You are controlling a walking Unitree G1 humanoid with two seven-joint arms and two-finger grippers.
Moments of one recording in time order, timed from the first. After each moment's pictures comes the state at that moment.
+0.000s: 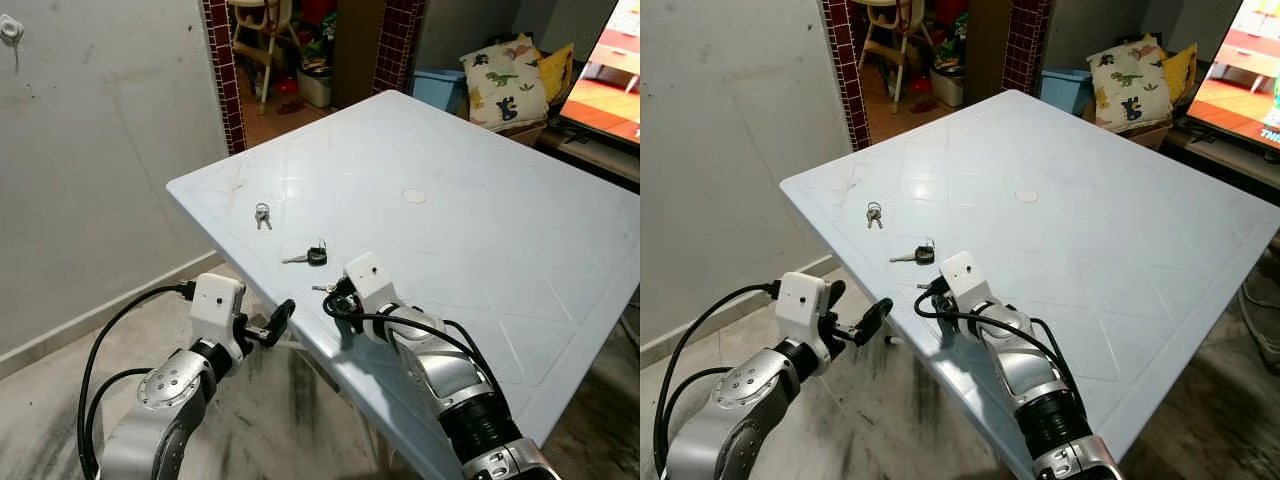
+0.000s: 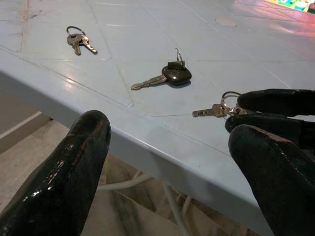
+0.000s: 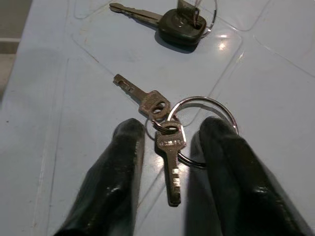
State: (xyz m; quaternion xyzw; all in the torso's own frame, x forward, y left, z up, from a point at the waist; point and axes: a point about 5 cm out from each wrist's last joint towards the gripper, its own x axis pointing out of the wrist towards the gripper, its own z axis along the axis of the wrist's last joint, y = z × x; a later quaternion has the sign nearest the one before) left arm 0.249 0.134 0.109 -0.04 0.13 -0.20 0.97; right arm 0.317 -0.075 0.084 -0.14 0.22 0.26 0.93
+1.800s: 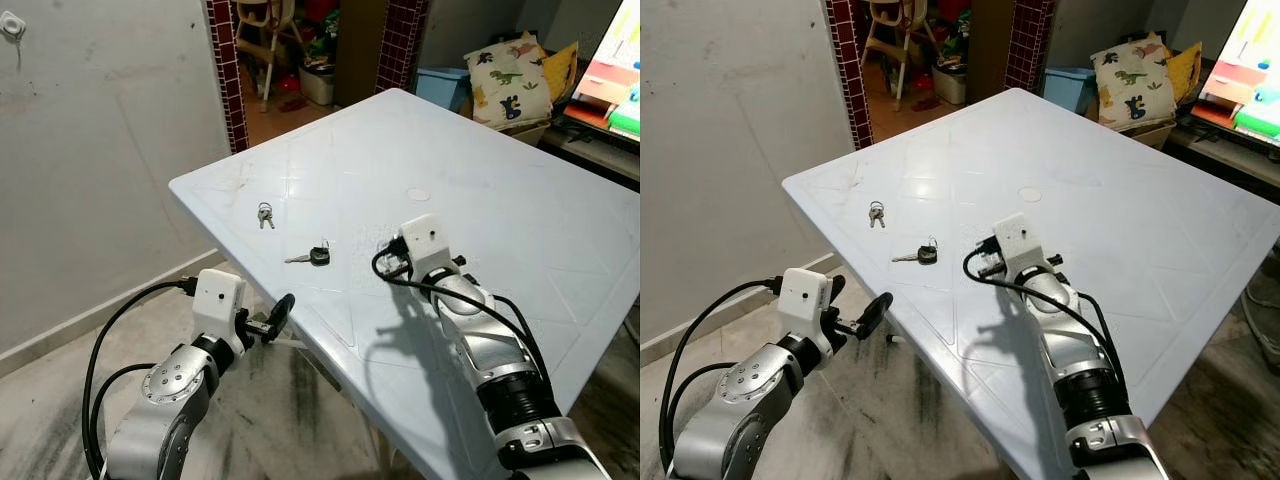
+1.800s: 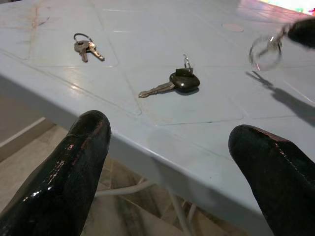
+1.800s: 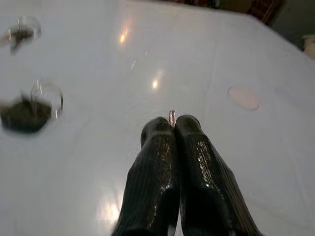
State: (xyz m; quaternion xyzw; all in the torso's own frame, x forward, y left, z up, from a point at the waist) left arm 0.255 0.132 0.109 -0.03 0.11 -0.20 0.97; right arm 0.349 -0.132 0.130 -0.12 0.07 0.13 0.98
